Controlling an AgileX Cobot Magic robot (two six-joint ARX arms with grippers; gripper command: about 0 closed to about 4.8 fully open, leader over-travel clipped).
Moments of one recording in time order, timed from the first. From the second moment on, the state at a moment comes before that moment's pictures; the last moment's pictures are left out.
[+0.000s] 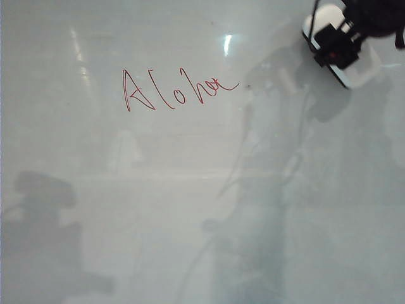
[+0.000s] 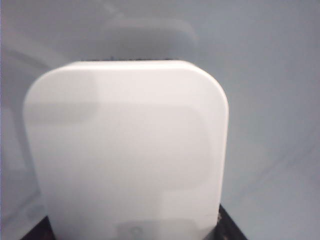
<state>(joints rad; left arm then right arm) -0.11 0.02 1.13 -1.24 0.39 -0.06 0.36 1.23 0.72 0.47 0.43 -0.65</state>
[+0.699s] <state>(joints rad) -0.11 0.02 1.13 -1.24 0.39 -0.06 0.76 1.50 1.12 0.30 0.60 -1.22</state>
